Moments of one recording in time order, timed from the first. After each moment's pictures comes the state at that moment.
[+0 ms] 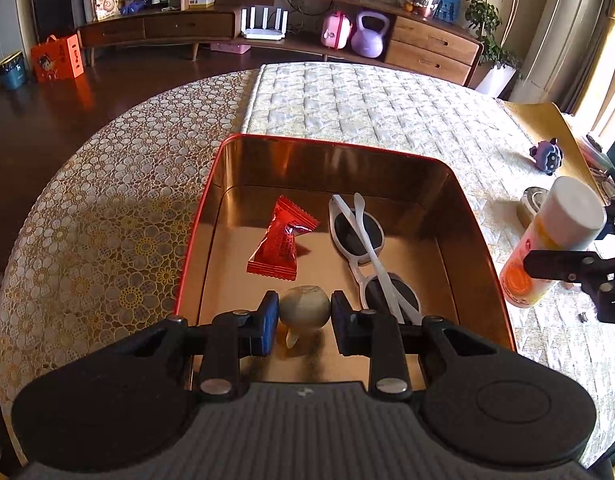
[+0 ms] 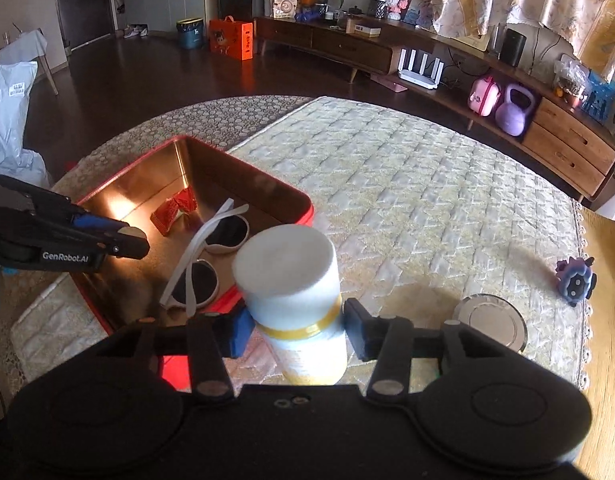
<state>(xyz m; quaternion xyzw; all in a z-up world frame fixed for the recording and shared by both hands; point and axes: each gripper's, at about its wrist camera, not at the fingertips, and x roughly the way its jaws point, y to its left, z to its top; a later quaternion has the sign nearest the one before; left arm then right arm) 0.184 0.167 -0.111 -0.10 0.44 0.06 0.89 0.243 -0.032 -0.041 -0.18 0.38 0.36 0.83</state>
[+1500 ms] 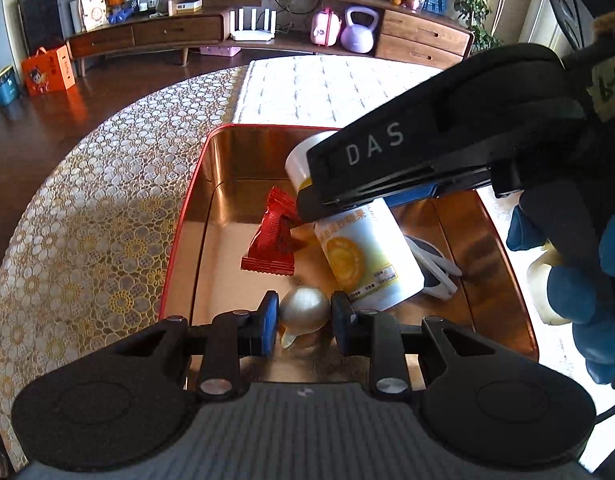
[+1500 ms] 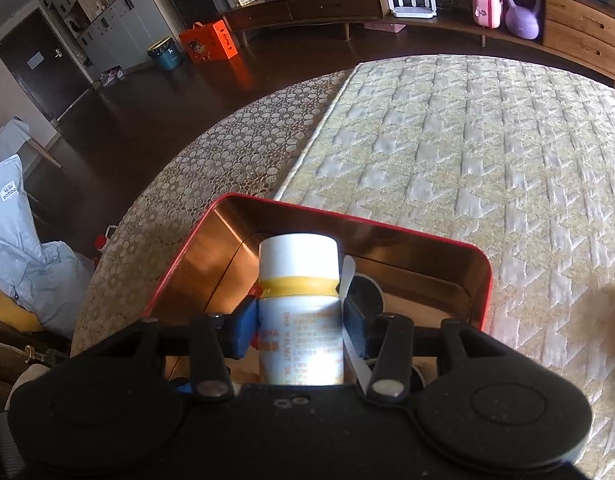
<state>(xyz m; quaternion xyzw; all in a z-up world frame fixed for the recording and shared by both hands) 0.189 0.161 -0.127 -0.07 0.44 0.05 0.89 0.291 0.082 -0.080 -0.03 0.49 0.34 0.80</state>
